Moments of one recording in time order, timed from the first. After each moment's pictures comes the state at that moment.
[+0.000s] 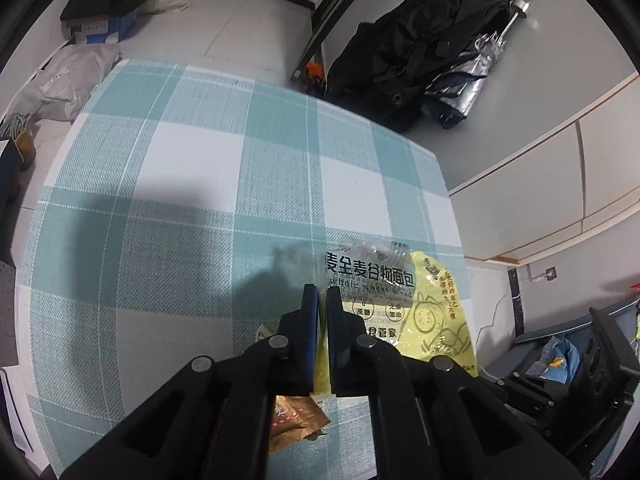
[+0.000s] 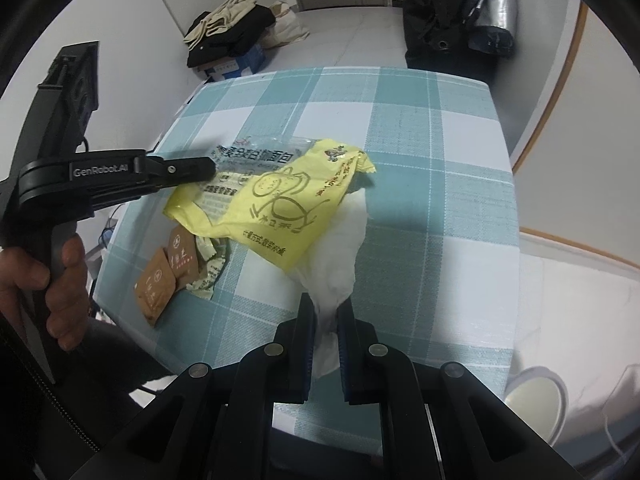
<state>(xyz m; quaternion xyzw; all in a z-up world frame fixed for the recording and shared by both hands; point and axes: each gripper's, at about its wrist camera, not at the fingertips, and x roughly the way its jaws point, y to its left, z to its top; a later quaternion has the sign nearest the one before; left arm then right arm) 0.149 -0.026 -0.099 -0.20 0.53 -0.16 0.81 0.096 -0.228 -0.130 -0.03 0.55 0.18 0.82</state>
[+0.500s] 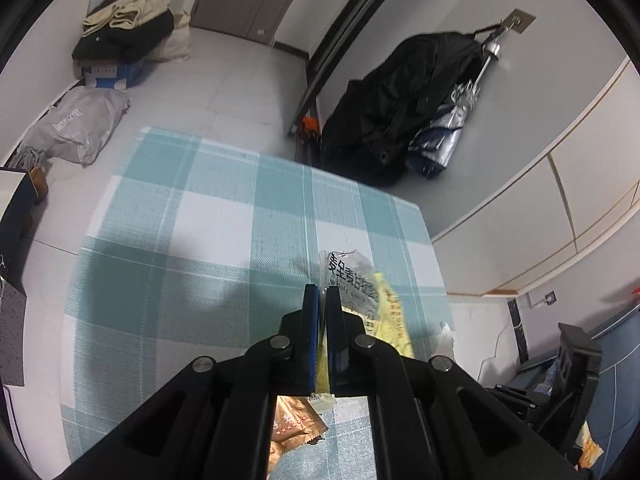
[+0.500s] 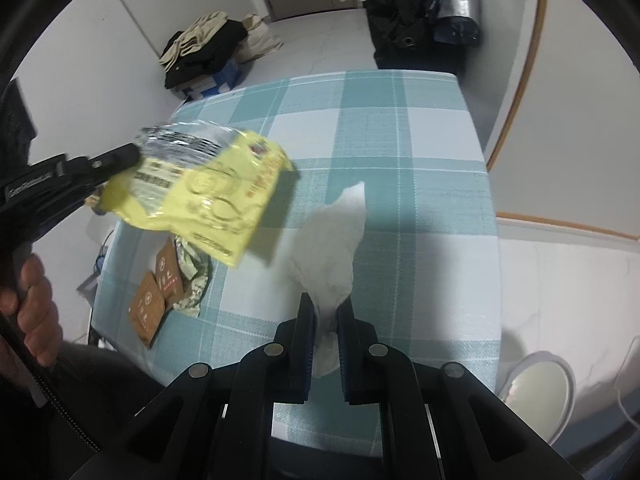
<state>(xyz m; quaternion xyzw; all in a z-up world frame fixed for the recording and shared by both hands) 0.137 -0.011 -0.061 -0.20 0.45 -0.15 0.86 0.100 -0.243 -0.129 0.01 0.54 0.14 0.83</state>
